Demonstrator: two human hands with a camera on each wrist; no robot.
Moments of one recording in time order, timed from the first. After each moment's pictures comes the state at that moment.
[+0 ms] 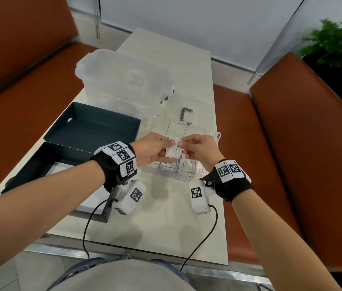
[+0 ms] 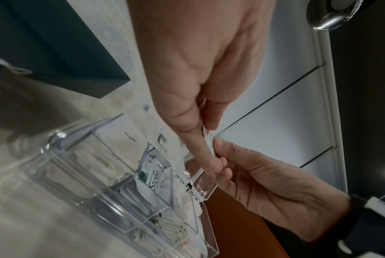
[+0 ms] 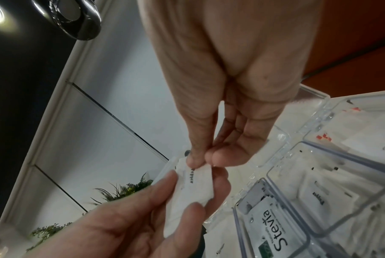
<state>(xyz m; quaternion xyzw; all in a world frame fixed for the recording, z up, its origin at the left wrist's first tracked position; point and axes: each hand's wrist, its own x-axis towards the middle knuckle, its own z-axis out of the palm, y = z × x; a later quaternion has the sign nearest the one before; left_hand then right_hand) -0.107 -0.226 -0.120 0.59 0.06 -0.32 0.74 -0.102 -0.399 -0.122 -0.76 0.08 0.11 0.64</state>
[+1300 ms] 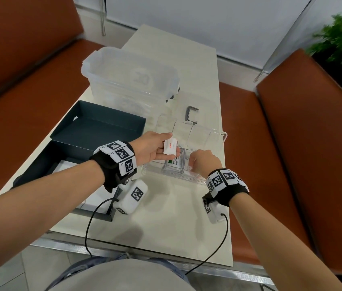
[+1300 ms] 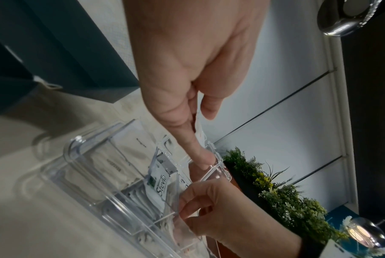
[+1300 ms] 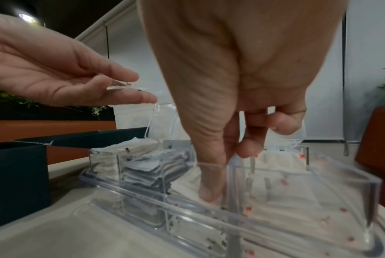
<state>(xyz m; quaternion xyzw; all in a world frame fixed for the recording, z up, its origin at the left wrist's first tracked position) -0.104 -0.212 -0.118 0.57 0.12 -0.31 0.75 -0.101 -0.400 -0.156 -0.99 -0.03 0.17 0.02</state>
